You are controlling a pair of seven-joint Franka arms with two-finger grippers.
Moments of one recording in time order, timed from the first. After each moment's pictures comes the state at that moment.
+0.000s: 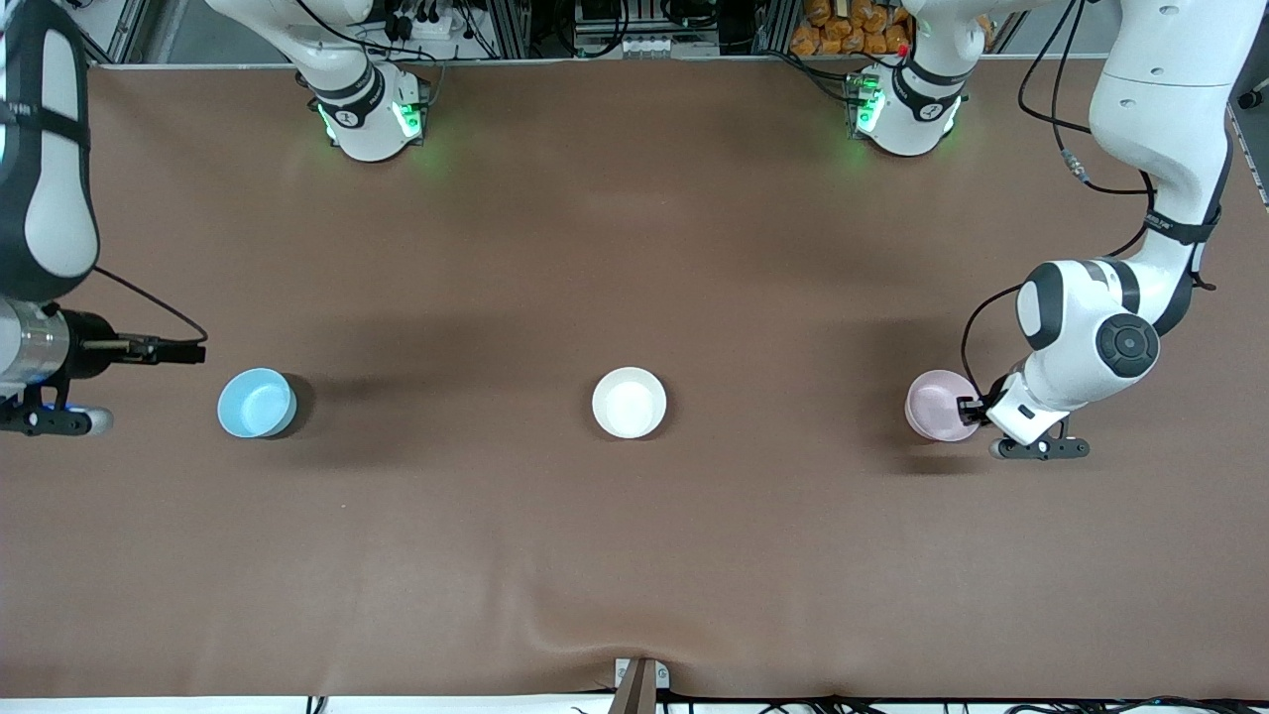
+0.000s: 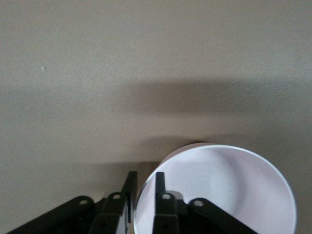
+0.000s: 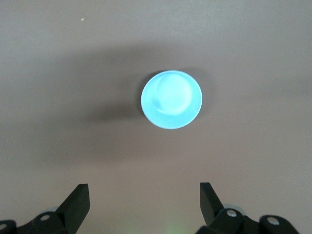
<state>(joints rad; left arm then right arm) 0.09 0.51 -0.07 -1.99 0.06 2.51 -0.01 -0.11 0.37 -0.04 -1.50 0.01 1.60 -0.05</state>
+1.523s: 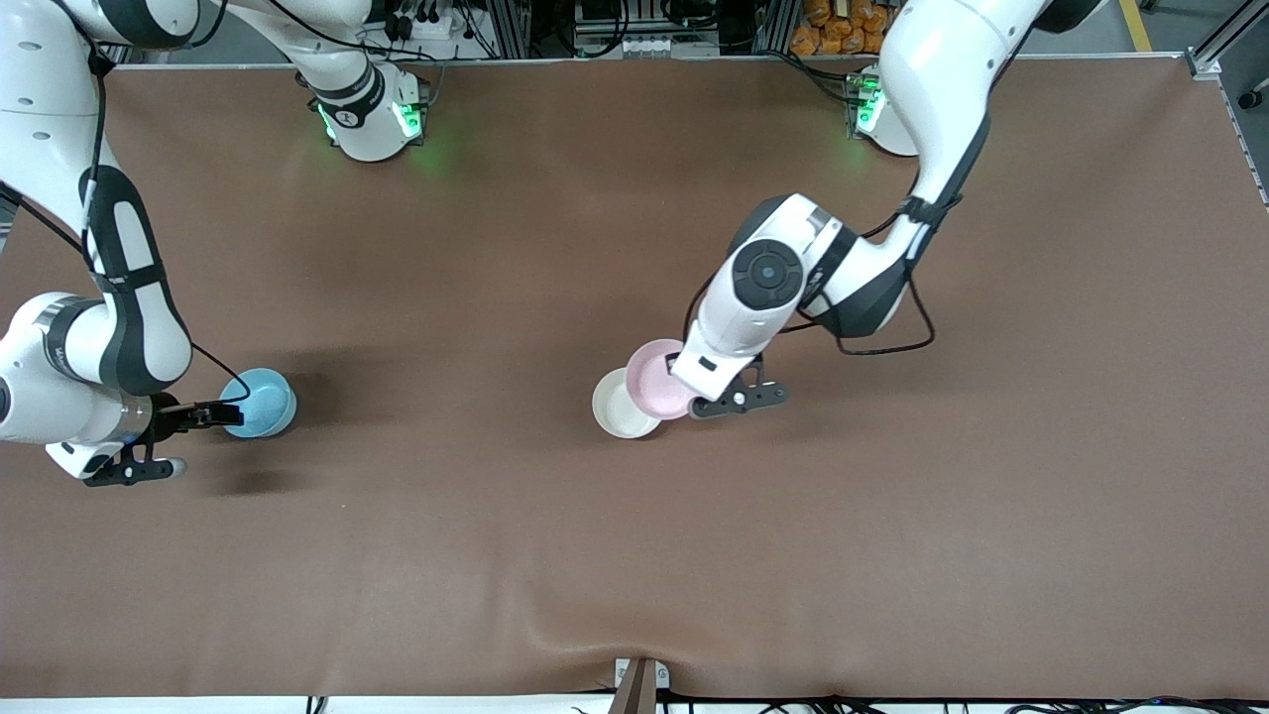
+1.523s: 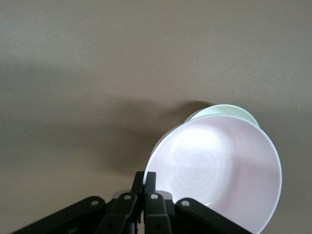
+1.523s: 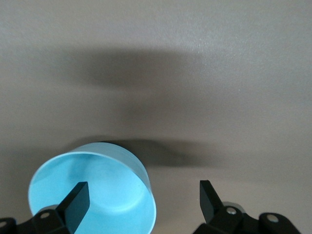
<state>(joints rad) -0.40 0.63 -0.30 -1.51 0.06 2.16 -0.87 -0.22 0.63 -0.04 -1.68 0.01 2.14 -0.39</state>
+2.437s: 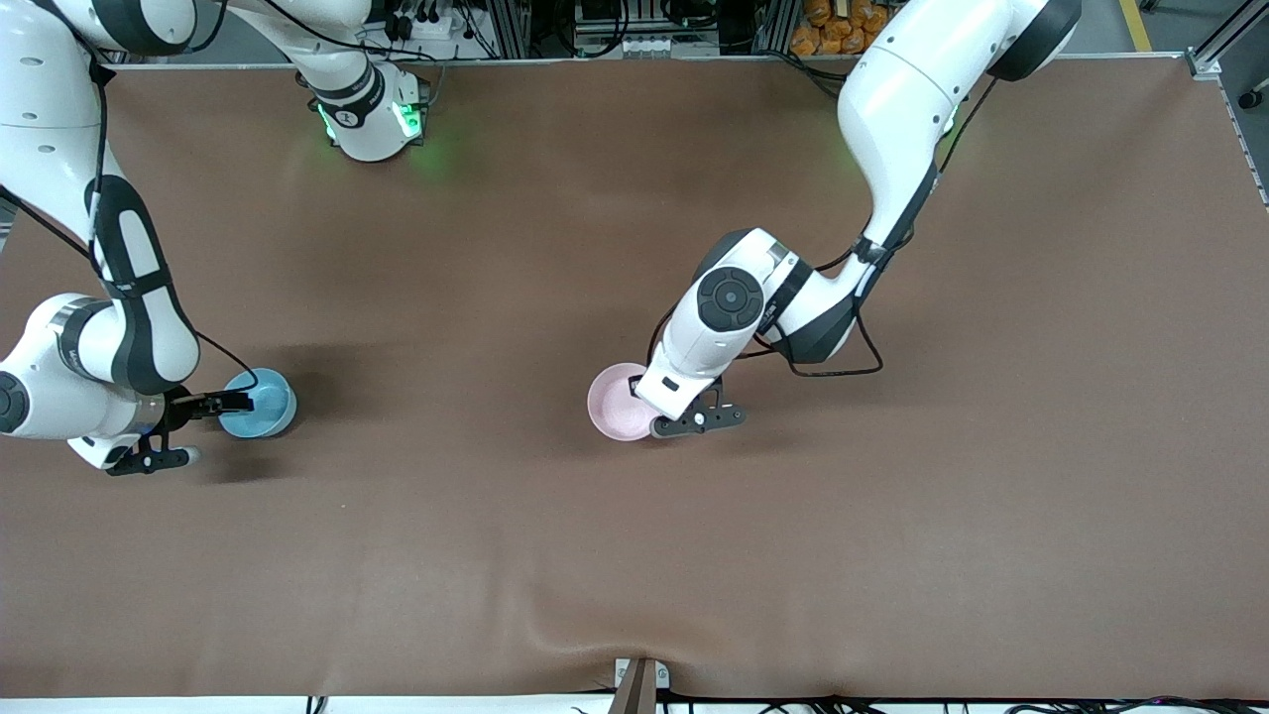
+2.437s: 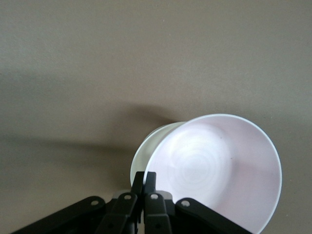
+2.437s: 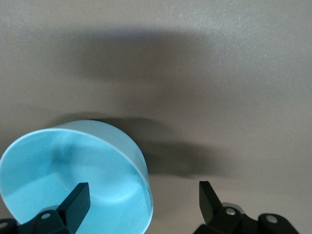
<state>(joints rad) -0.46 0.77 -0.28 -1.42 0.06 2.30 -0.87 -0.23 0.65 -0.04 -1.72 0.01 2.11 -0.41</state>
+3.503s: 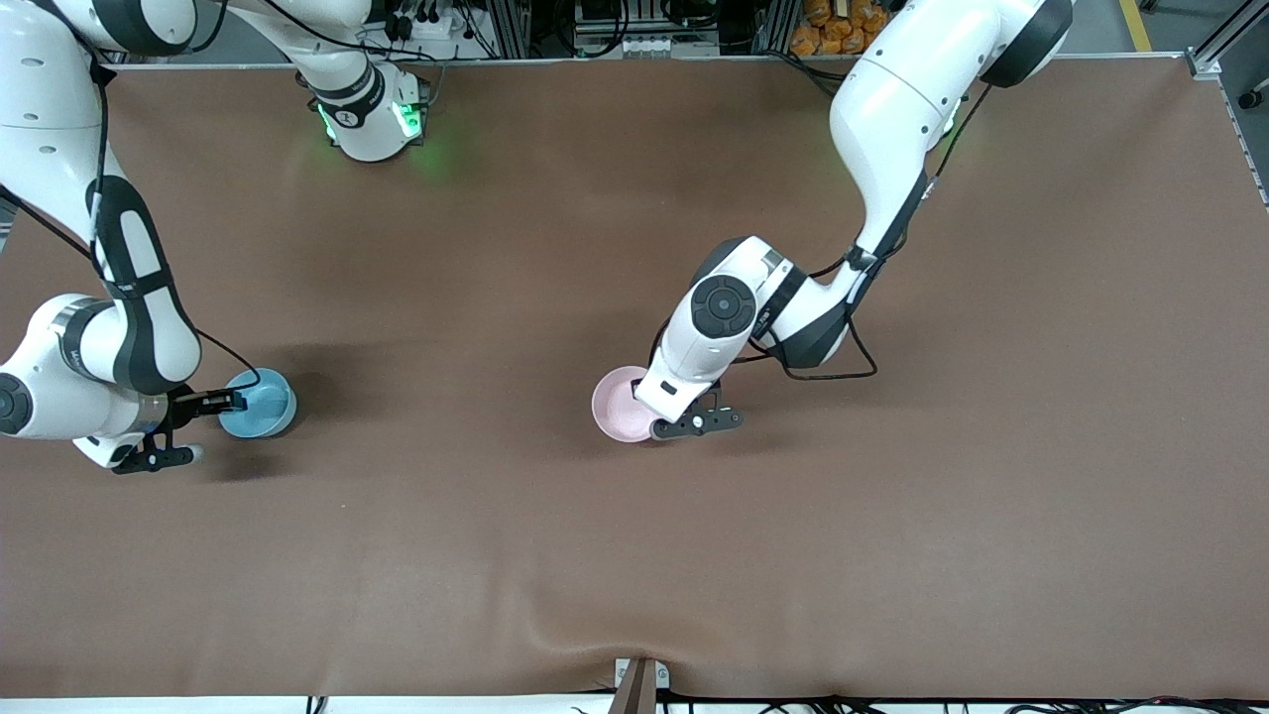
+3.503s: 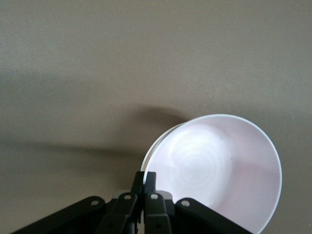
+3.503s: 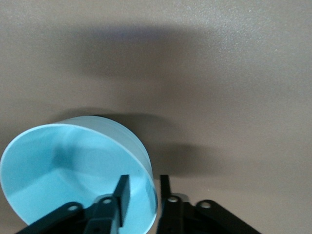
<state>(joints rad) -0.48 0.80 -0.26 -1.42 0.07 2.31 -0.87 -0.23 0.65 -0.04 -1.72 0.01 2.10 -0.42</state>
